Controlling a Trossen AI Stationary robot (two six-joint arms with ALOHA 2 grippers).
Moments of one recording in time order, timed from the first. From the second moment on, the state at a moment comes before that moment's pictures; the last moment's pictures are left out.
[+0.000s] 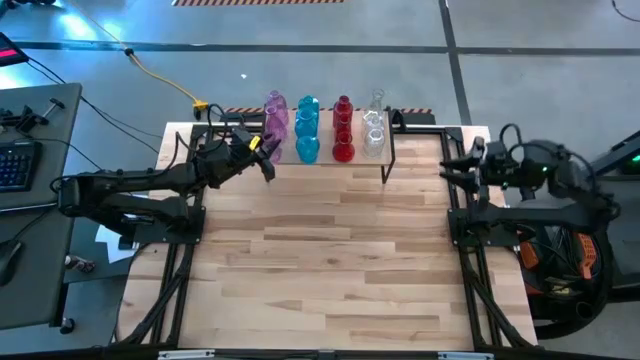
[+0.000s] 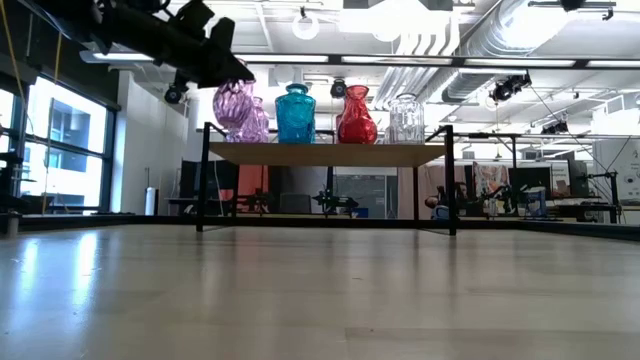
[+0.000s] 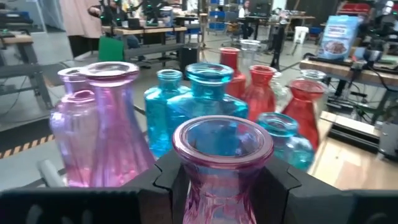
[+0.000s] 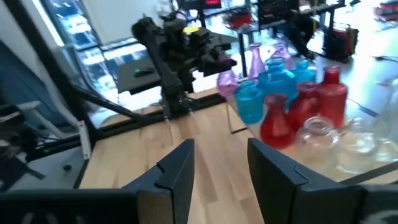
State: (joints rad) left arm 0.32 0.99 0.54 0.36 -0.40 -0.07; right arm -0.17 0.43 1.00 -0.74 0.00 0.21
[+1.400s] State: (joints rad) left arm 0.38 1.14 0.54 0.48 -0.43 -0.07; right arm -0.17 0.06 0.36 -0.34 -0.19 0.29
